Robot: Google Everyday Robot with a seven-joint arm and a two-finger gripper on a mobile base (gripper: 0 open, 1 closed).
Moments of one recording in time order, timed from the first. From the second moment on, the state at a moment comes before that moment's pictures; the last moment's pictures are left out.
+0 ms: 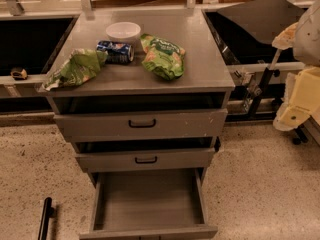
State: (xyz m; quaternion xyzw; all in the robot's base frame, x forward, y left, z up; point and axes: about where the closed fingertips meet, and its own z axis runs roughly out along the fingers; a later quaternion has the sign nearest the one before) arm 0.438 -0.214 0.987 -0.60 0.78 -0.05 0.18
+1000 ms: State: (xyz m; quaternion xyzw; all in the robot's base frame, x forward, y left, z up) arm 0.595 -0.204 0.940 -0.56 0.80 -0.06 0.19
